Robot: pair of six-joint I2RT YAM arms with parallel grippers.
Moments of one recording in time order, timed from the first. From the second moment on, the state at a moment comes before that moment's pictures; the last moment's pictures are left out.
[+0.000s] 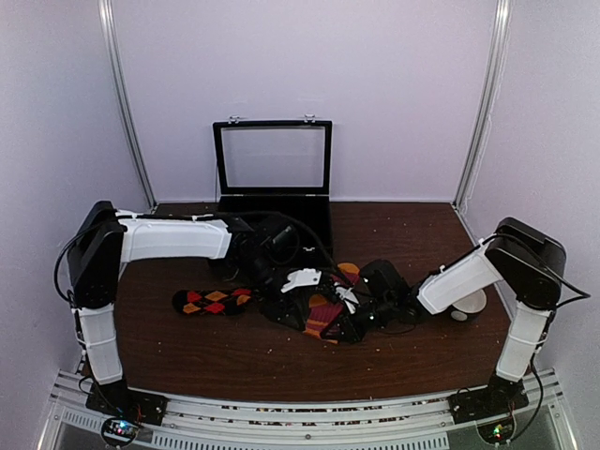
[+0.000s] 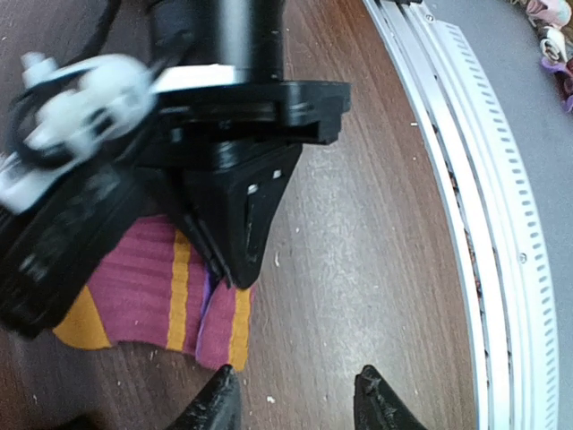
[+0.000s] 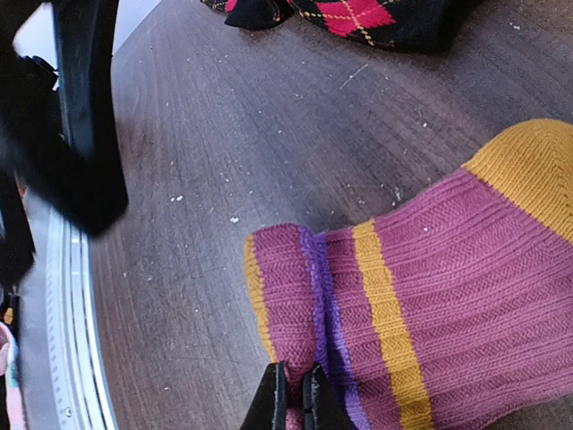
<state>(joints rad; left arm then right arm) -0.88 1.95 1.46 -0.74 0.63 0.72 0.81 1.83 0.74 0.31 -0.56 0.19</state>
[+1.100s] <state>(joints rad) -0.96 2.14 1.58 -0.75 0.35 0.90 0.72 1.92 0.78 0.31 -0.78 0.30</state>
